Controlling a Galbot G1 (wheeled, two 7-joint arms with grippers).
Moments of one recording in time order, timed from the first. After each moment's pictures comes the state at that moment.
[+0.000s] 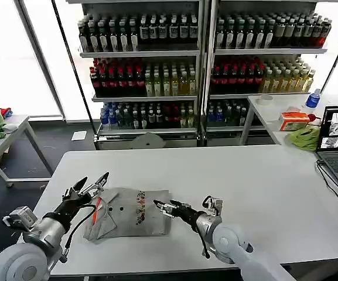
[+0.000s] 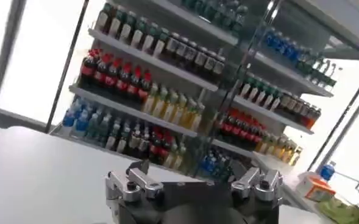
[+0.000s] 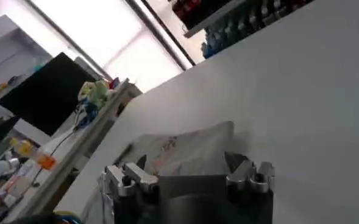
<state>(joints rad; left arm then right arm) 1.40 -1.06 -0.69 -2.24 -1.04 0.48 -0.17 -0.86 1.08 -0.12 1.76 1.24 -0.42 0.17</state>
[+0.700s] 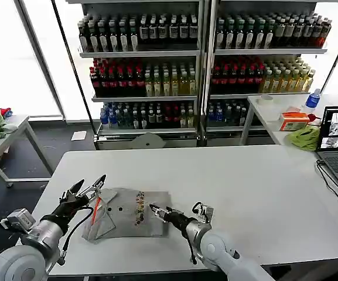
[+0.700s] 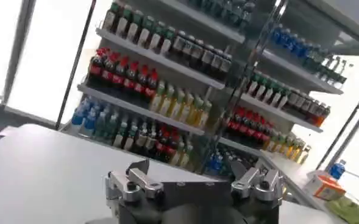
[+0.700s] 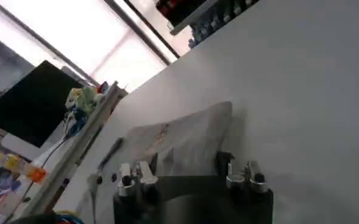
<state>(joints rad) 1.41 -1.07 -0.71 -2.23 -1.03 0.48 -0.17 -0.88 1.16 -0.16 1.71 1.27 -0.35 0.20</state>
